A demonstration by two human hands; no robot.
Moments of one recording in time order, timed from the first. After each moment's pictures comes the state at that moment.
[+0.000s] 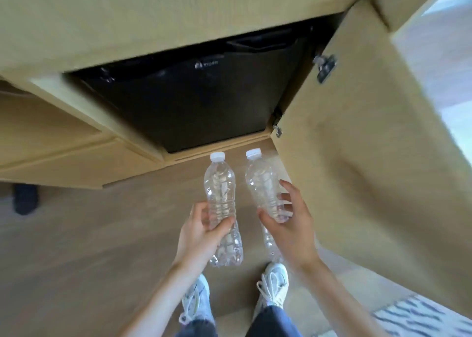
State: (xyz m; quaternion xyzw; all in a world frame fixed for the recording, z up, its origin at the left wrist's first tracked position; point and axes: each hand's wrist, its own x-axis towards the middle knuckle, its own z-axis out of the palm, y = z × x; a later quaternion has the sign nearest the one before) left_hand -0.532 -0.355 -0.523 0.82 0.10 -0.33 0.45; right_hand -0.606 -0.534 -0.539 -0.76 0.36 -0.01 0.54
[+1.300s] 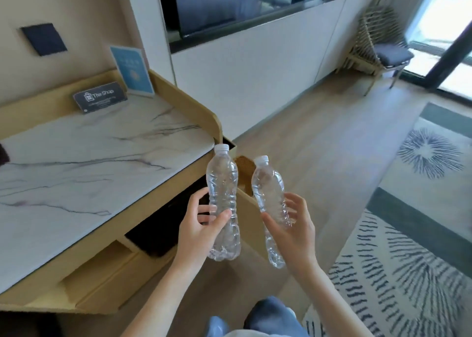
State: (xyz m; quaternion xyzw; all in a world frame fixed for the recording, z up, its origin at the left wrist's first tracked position) left_hand -0.618 -0.349 0.033 0.73 -0.25 -0.27 0.58; right_hand -0.774 -0.470 0.020 -0.69 0.46 -0.34 0.45
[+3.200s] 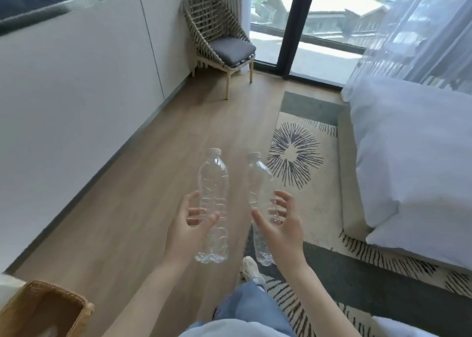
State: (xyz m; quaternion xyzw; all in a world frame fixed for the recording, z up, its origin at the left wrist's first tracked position) left_hand -0.973 -1.320 -0.004 0.67 -0.38 -0.42 0.47; right_hand -1.172 -1.356 -0.003 -0.56 0.60 -0.44 0.37
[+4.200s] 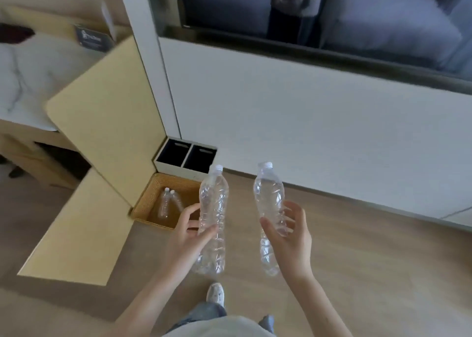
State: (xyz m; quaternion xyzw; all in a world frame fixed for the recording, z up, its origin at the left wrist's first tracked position) left_hand -0.732 -1.291 -0.005 0.74 0.19 -0.07 0.64; right_hand -0.711 -1.501 -0.009 -0.81 0.13 -0.04 0.58
